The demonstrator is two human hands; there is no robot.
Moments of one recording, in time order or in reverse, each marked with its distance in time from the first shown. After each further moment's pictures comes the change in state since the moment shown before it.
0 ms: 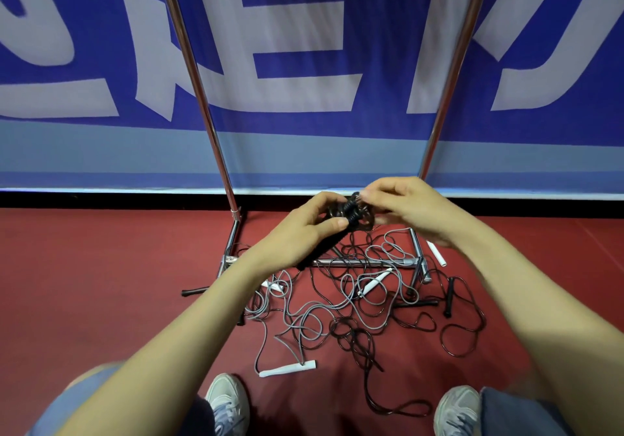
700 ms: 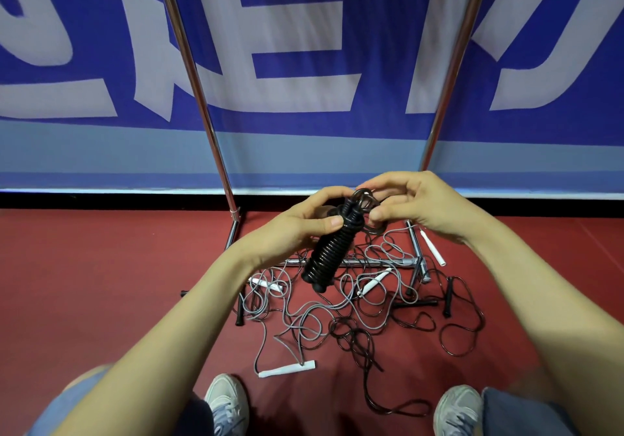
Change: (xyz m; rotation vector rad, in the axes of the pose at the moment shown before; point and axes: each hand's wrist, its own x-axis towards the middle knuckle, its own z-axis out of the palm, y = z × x) left_hand -0.003 0.011 -0.009 -0.352 -0.256 -0.038; right_hand -0.017 -0.011 -0.013 -0.065 -0.087 -0.130
